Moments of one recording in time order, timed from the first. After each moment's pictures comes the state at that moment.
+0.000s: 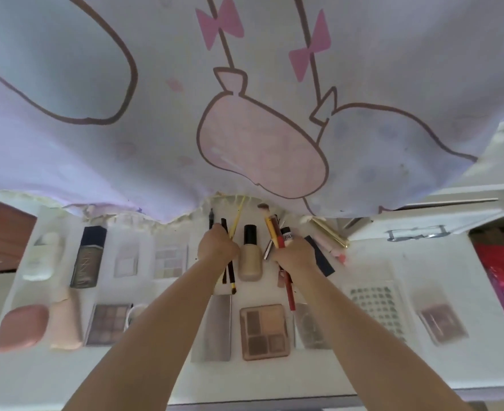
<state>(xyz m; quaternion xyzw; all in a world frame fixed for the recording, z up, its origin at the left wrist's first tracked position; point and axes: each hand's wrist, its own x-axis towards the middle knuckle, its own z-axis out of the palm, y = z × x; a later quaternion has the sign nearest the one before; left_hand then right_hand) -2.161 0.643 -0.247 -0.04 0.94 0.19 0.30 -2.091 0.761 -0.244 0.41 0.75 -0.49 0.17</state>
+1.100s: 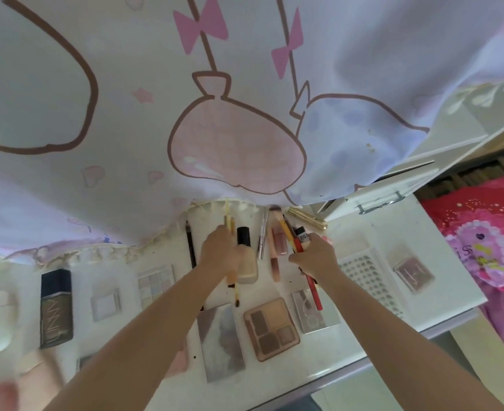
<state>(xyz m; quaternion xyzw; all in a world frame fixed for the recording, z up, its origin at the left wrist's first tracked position) -2.166 0.652 -0.245 0.18 0.91 0.20 0.32 -2.052 0.779 -0.240 0.47 0.77 -0.42 0.12</state>
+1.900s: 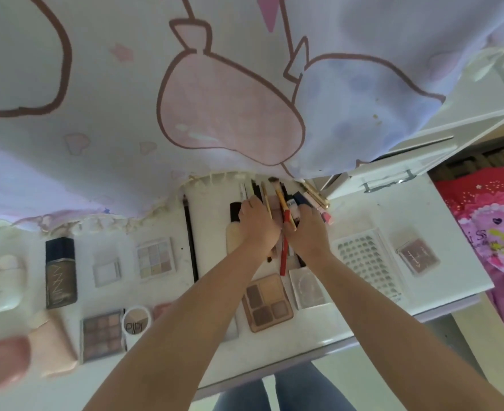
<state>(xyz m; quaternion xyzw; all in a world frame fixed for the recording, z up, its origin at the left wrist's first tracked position) -2.117 0.707 -0.244 0.15 0.92 0.22 0.28 -2.052 0.776 -0.265 0.38 0.87 -0.31 0.03</state>
